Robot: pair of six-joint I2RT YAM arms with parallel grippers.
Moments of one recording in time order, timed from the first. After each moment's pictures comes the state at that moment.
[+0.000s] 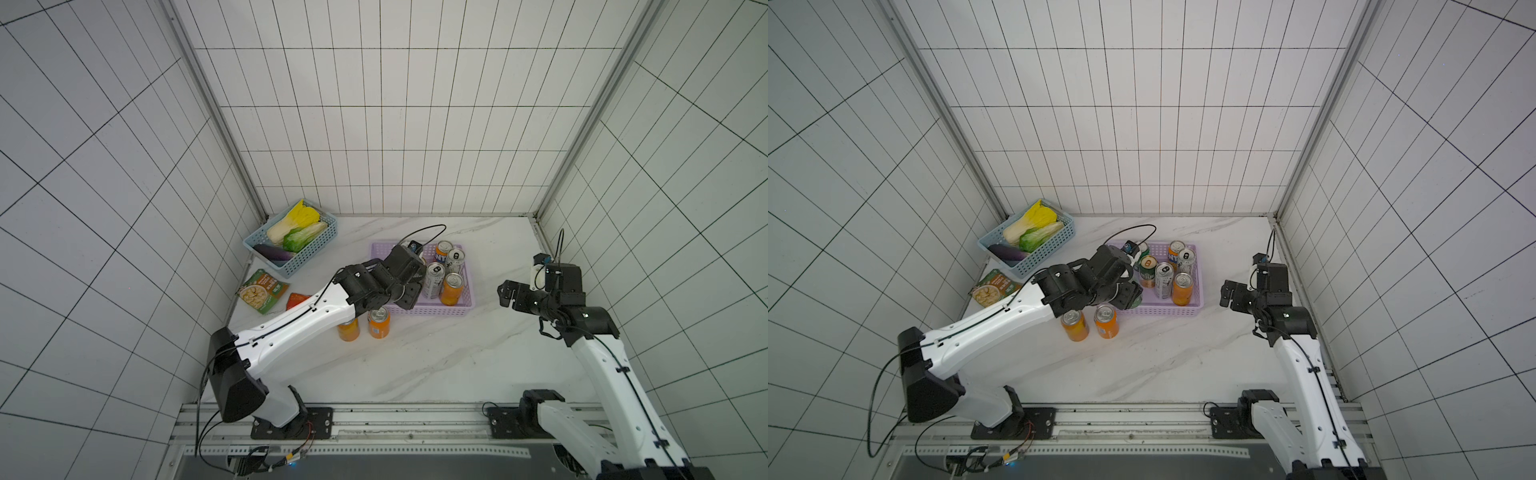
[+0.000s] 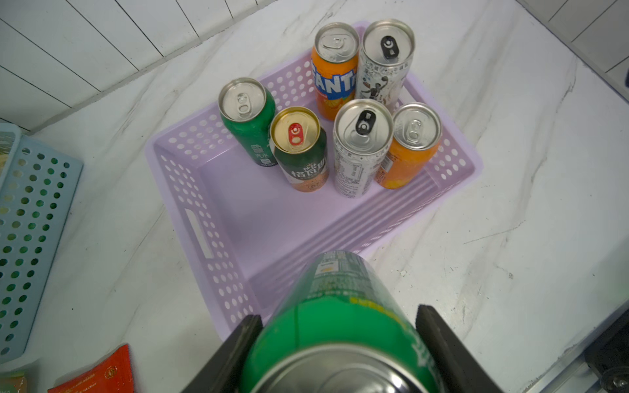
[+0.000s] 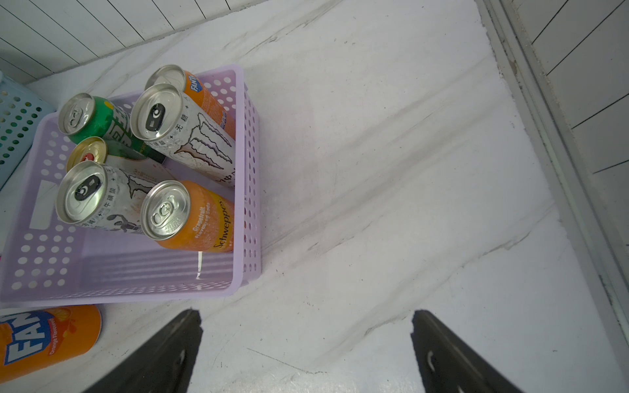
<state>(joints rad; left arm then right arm) -0.94 1.49 1.45 -0.85 -0.23 -0.26 0.13 0.90 0.88 -0.77 -0.08 0.21</state>
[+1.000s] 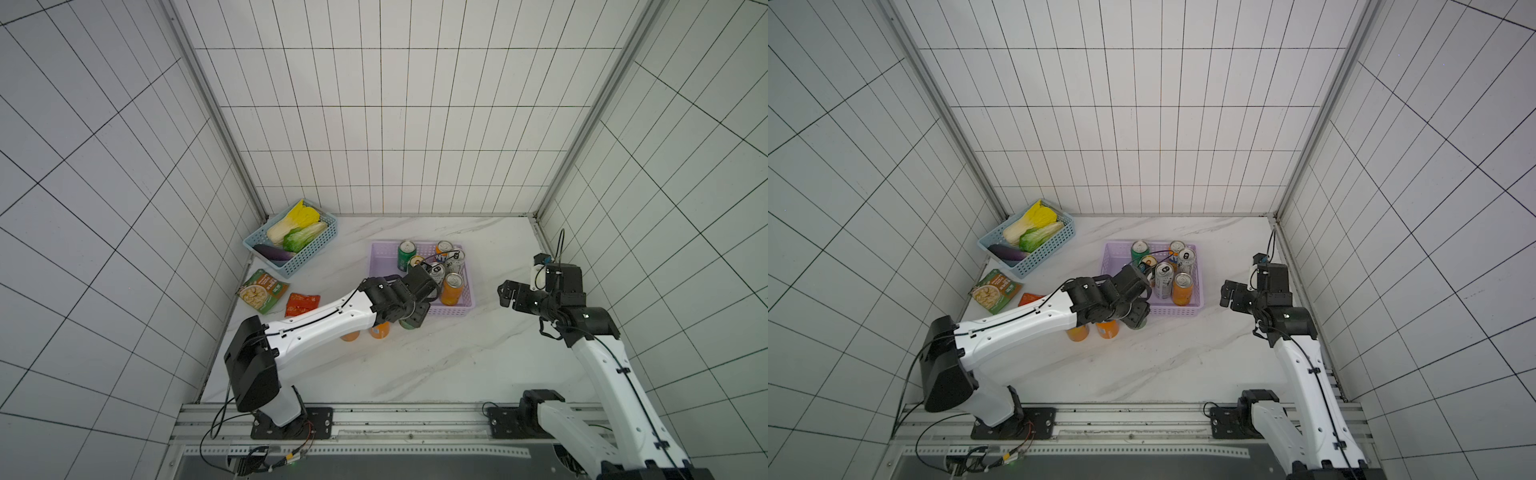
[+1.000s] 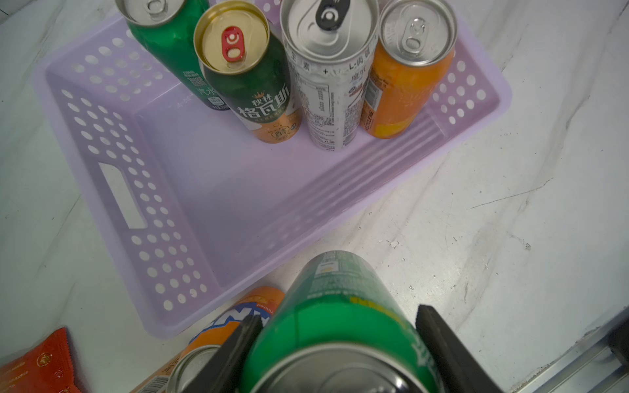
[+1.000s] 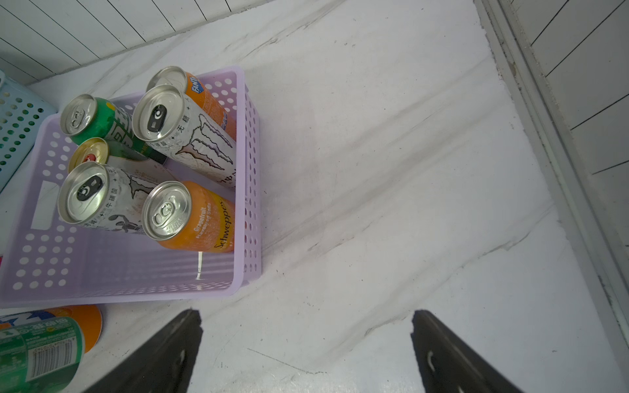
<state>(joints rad) -1.00 1.60 1.36 -0.81 -0.23 -0.35 0.13 0.90 0.88 -0.77 -0.08 0.21</state>
